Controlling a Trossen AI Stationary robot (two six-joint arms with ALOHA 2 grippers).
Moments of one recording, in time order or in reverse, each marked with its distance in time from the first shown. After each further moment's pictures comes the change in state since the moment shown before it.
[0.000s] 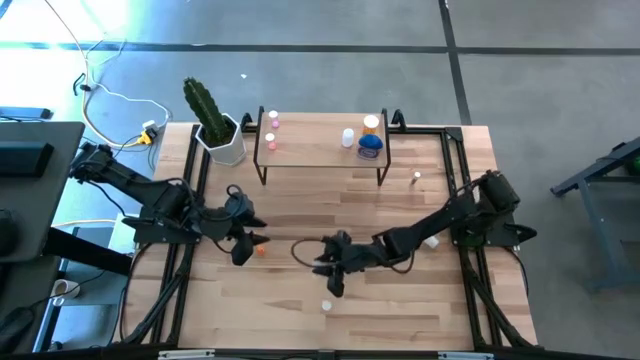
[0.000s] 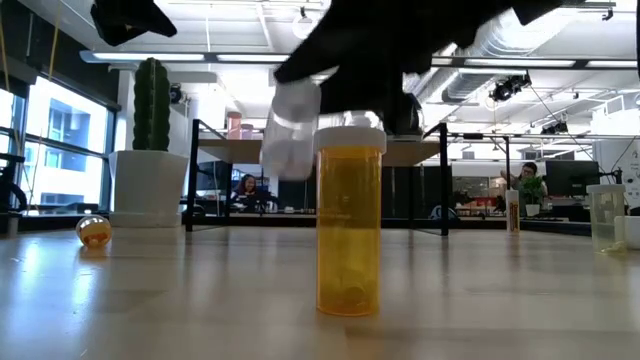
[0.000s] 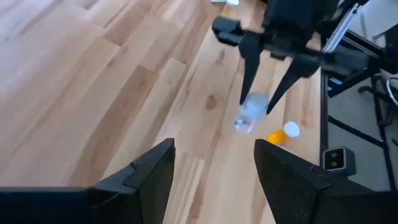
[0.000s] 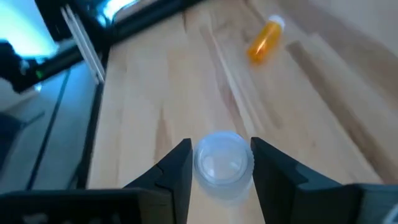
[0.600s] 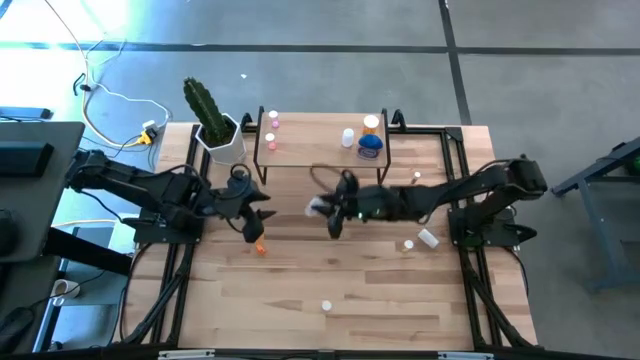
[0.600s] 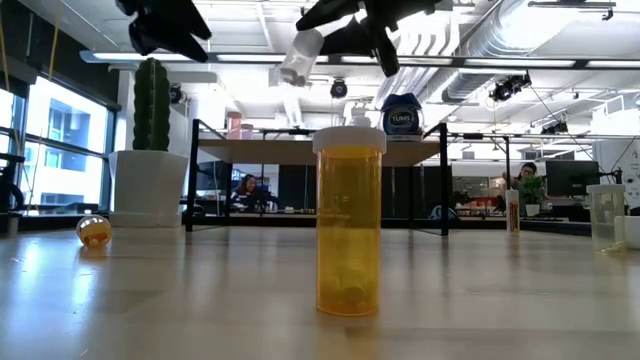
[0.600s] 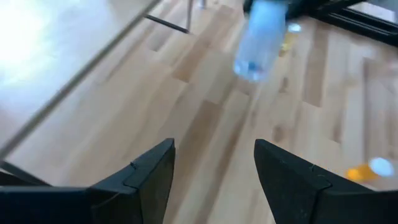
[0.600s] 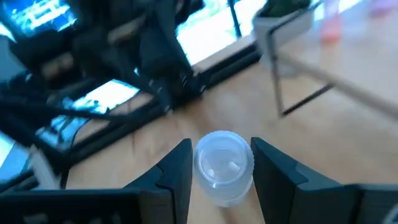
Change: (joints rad) left arm 0.200 0.000 0.000 -0.003 -0.071 0.223; right arm -0.248 -0.270 0.000 -0.051 0.093 -0.117
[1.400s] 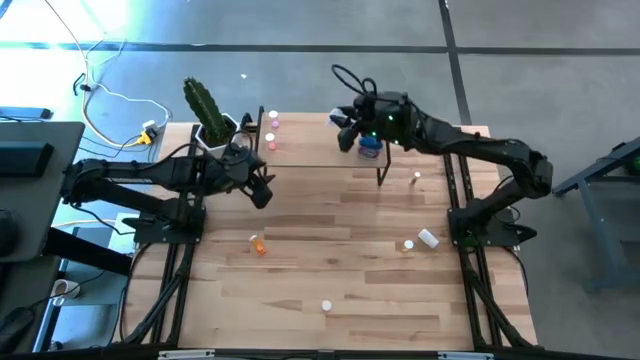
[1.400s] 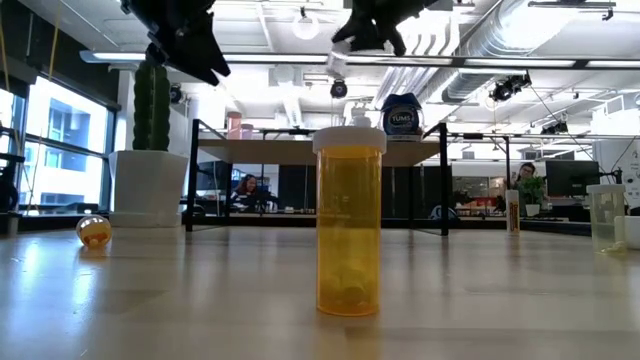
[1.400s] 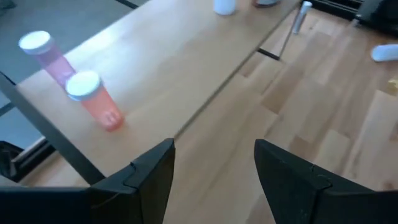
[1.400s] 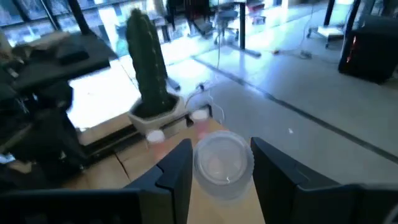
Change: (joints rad) left arm 0.296 0.000 0.000 0.021 -0.058 0.148; right arm -0.479 -0.071 0.300 -0.331 -0.158 -0.331
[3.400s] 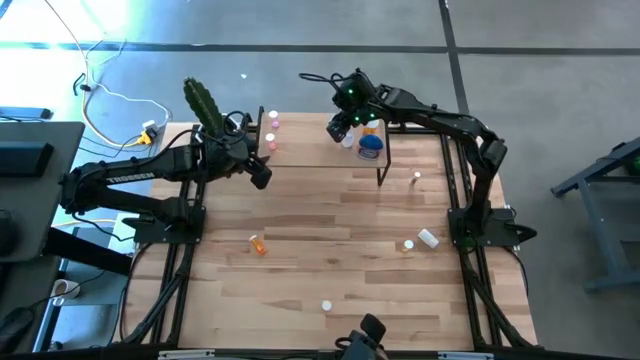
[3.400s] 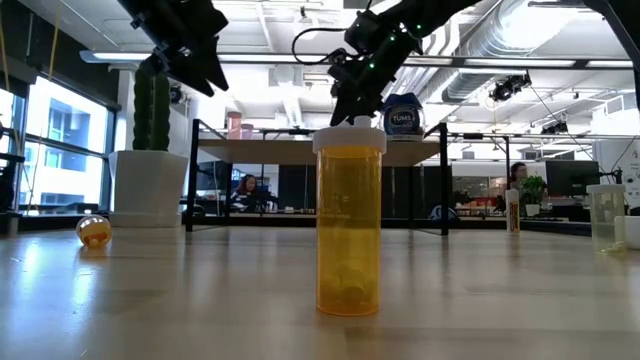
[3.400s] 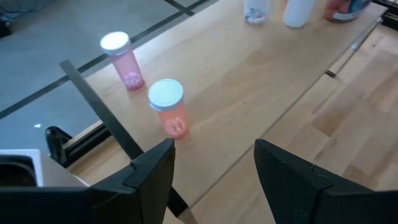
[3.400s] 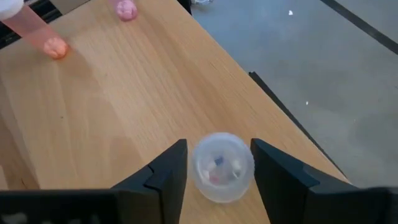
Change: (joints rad) left arm 0.198 0.000 0.000 0.009 0.023 0.036; right arm -0.221 0.395 0.343 -0.473 -0.237 -0.092
